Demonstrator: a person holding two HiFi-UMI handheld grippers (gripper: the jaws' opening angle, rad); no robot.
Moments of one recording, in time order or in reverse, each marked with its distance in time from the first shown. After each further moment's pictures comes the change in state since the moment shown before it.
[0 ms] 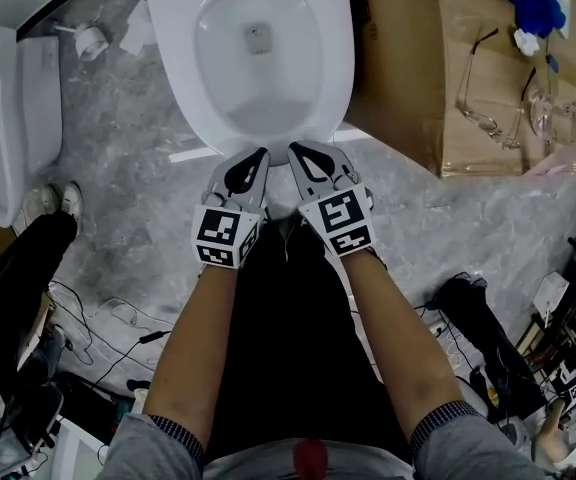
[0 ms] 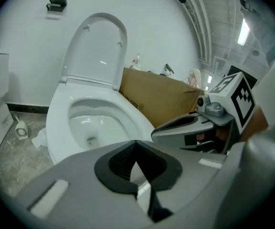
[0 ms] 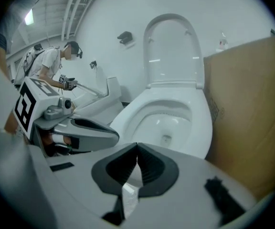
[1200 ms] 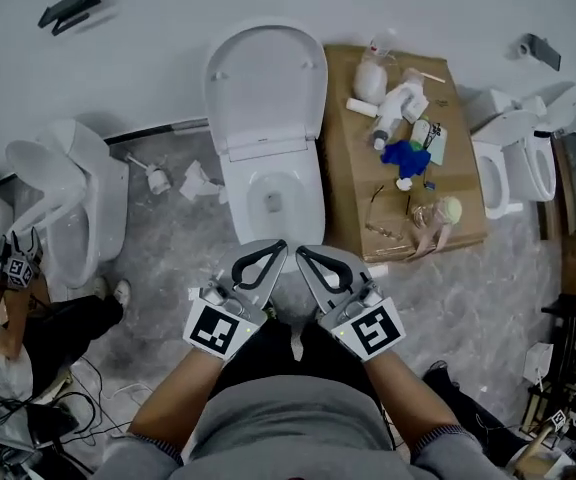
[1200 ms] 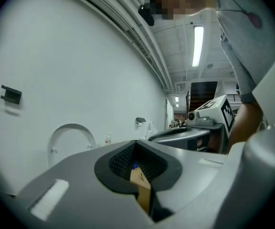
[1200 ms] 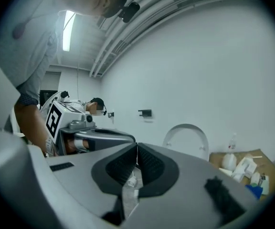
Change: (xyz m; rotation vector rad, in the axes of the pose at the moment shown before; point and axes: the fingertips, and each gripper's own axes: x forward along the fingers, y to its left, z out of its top) left arm -0.275 -0.140 0.428 0.311 -0.422 -0.192; right arm -0.312 0.122 0.411 -0.219 -0.561 0.040
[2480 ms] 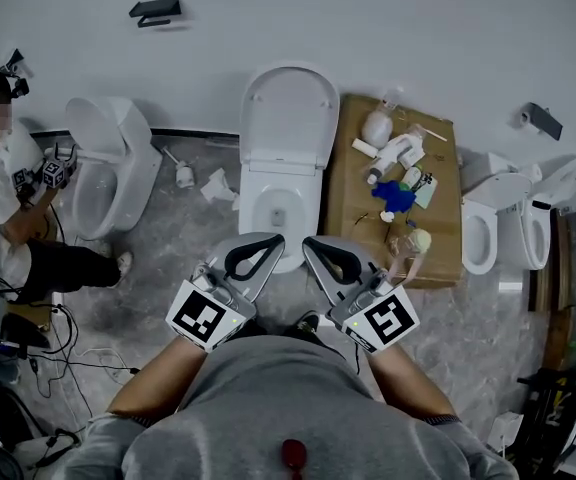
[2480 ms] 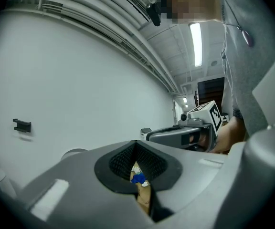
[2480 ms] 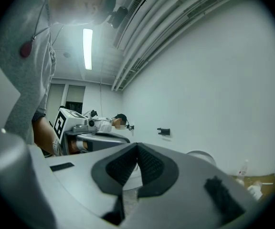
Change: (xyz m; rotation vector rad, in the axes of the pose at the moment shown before) left arm -0.037 -0.108 0.147 0.060 -0.063 0.152; right arm -0.114 0.020 0.147 -0.067 -0.104 0.263
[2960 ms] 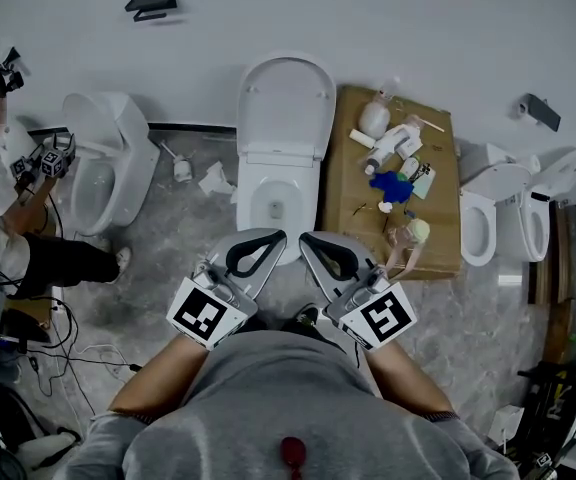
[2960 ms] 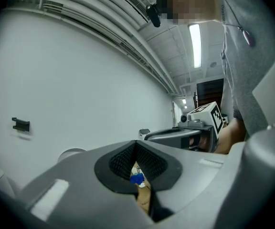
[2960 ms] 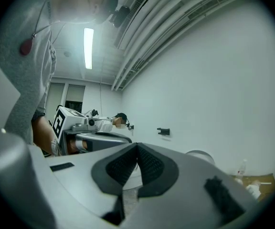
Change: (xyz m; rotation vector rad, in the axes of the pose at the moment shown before) left arm -0.001 -0.015 0.001 -0.008 -0.006 -0.012; right arm -0.008 0.010 -0.001 -0.005 0.003 -0.010
